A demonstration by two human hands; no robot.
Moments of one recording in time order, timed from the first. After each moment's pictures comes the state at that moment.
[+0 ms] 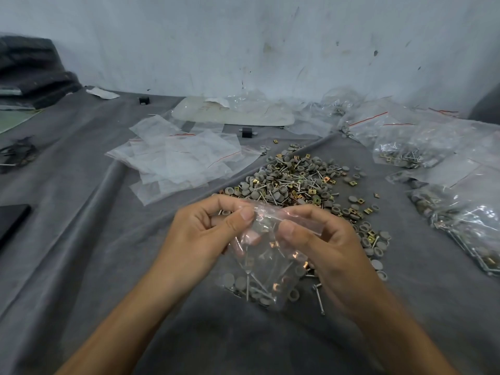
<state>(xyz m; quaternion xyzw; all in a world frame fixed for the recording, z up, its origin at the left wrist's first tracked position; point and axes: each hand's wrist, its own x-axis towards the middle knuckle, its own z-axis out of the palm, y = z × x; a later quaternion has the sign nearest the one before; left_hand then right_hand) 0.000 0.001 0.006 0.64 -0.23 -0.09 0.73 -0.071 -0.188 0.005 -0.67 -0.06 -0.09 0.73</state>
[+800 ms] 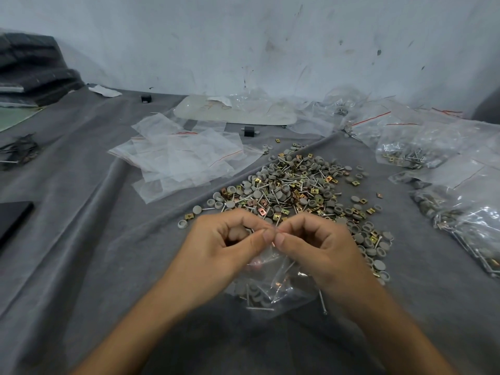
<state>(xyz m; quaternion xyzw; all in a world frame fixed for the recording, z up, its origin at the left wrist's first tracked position) -0.002 -0.003 -0.010 0.69 -0.34 -0.04 0.64 -0.069 -0.188 -0.001 -0.74 -0.06 -0.09 0.66</state>
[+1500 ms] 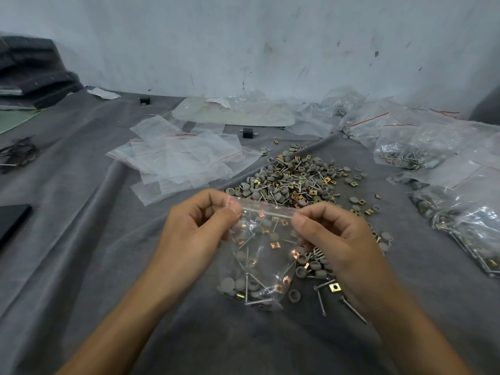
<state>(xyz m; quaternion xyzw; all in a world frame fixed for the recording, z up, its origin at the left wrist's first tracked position) 0.006 0.006 0.005 0.70 -0.22 0.00 0.68 -0.069 -0.201 0.008 -0.73 -0.02 -0.14 0.67</state>
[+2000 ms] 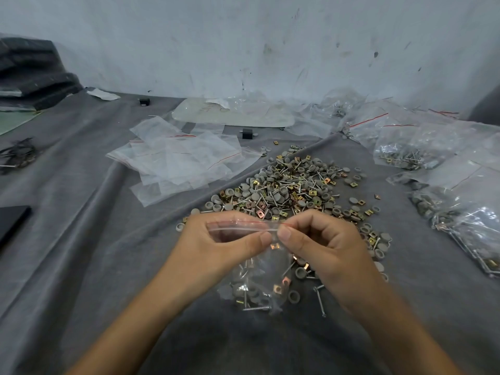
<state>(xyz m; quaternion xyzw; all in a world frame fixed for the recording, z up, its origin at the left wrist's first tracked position) -0.008 0.000 0.012 0.69 -0.28 -0.10 0.66 -0.069 -0.192 0.003 -0.74 -0.07 -0.13 0.66</state>
